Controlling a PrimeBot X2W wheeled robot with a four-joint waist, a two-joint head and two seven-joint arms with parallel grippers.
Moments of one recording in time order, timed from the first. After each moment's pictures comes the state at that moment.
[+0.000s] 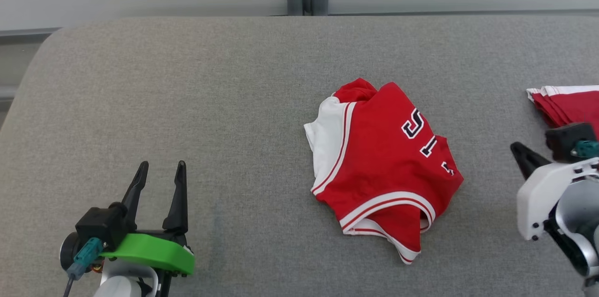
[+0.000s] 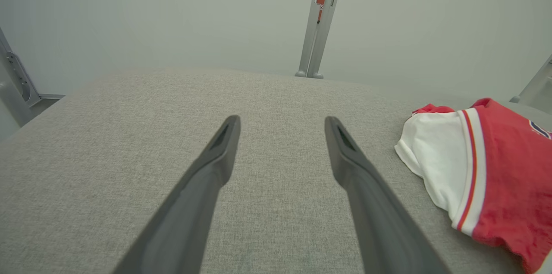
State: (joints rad) left arm -0.11 0.26 -0.30 0.19 -0.50 0.03 -0.26; right arm -0.10 -0.38 0.03 -0.10 0.21 0.13 0.53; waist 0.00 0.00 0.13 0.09
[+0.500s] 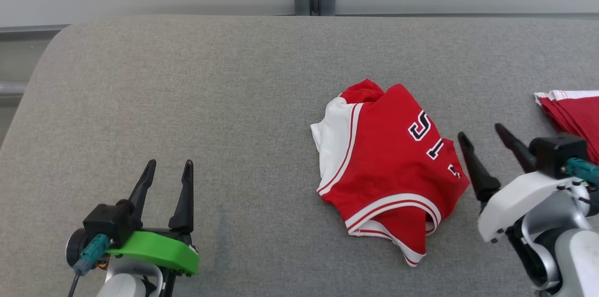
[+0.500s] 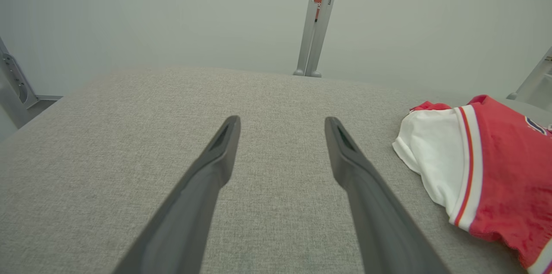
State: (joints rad) left arm -0.13 0.26 -0.32 0.20 -0.50 0.02 -0.25; right arm -0.09 -0.22 0.01 -0.14 0.24 0.13 0.28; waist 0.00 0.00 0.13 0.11
